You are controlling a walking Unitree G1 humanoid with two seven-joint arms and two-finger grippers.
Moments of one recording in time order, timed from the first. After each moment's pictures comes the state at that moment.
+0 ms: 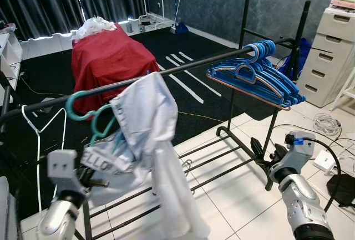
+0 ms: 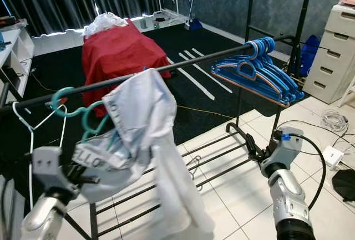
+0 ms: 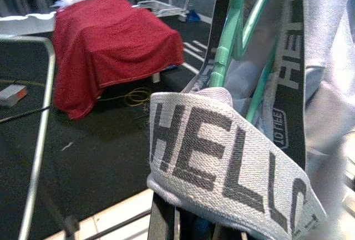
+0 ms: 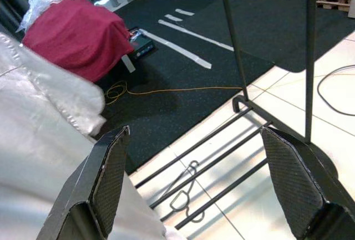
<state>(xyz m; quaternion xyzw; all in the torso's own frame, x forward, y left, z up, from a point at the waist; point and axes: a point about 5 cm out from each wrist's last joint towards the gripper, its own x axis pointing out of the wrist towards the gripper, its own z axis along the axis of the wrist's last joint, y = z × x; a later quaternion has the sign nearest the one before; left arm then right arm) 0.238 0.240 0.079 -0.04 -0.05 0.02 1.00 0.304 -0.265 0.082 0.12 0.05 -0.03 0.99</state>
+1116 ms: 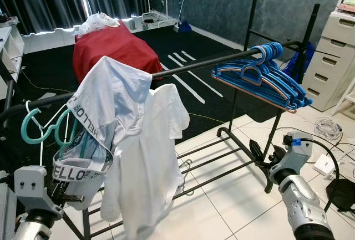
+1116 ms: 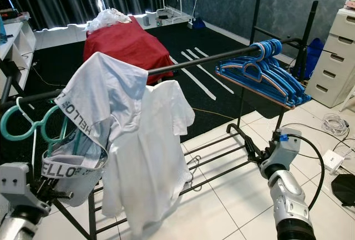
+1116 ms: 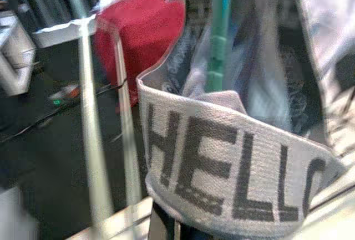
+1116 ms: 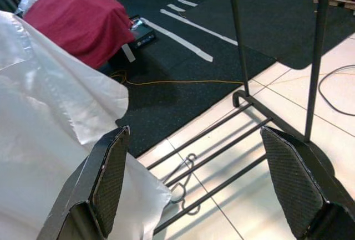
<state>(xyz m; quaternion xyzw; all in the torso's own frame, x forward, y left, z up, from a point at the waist) 0.189 0.282 0.078 0.08 -0.03 0.05 1.00 0.303 -0.269 0.078 0.11 0.07 -0.03 0.99</state>
